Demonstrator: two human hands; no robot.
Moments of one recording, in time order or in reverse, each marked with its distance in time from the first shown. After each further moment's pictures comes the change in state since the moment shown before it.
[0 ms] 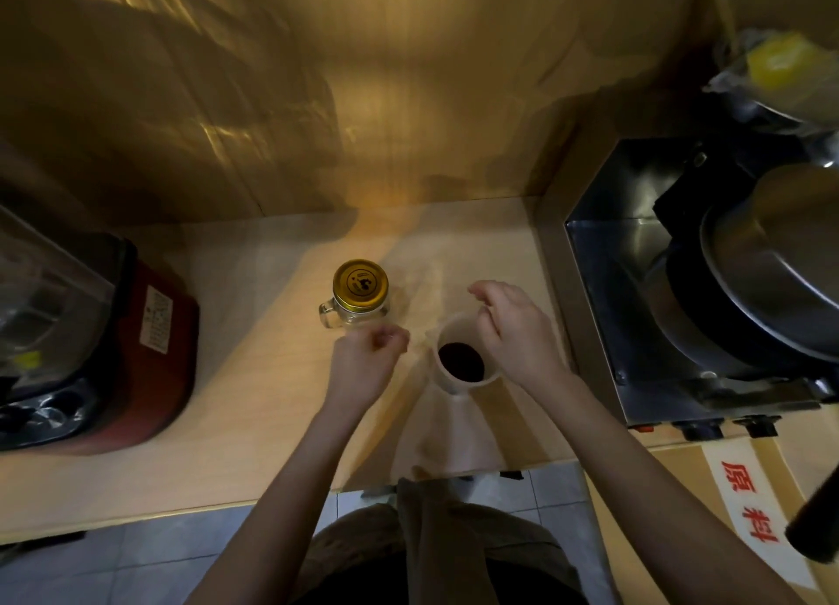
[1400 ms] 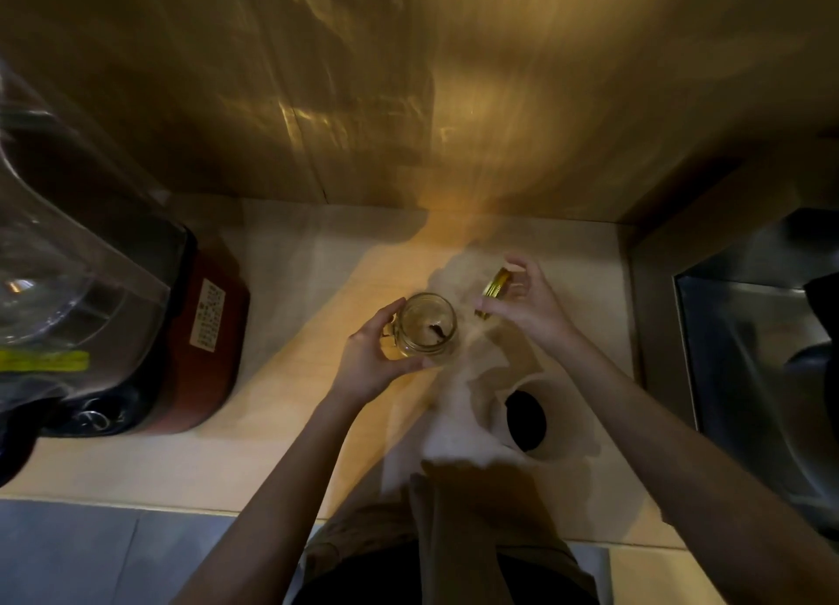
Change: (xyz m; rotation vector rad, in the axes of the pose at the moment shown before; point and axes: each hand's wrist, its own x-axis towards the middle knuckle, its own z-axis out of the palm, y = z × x) left_hand 0.084 -0.078 -0.032 -0.042 -0.047 0.042; right_hand 0.131 0.016 0.079 0.695 -0.301 0.461
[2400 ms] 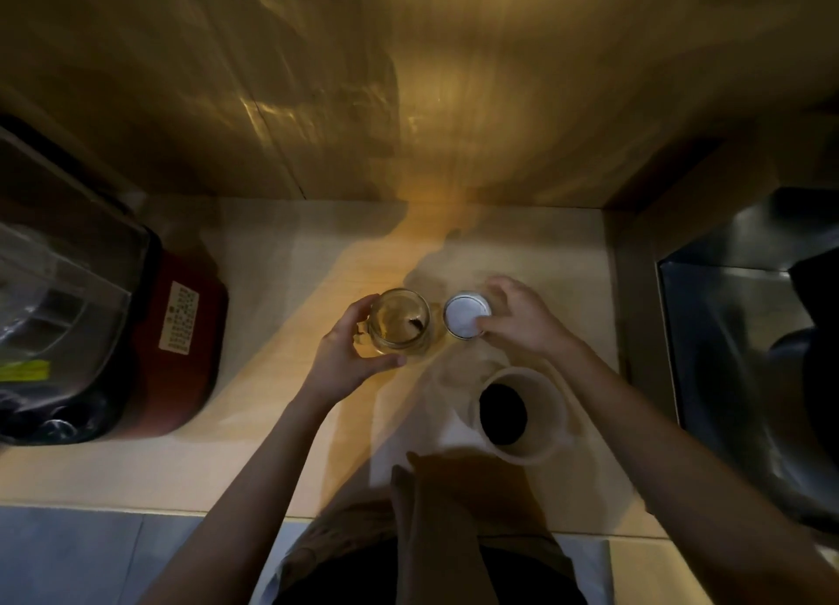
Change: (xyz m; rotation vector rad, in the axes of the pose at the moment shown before) left_hand -0.002 0.008 0.001 -0.011 -0.049 -0.010; right_hand 0.004 0.030 -0.022 -0.537 -0.131 -0.112
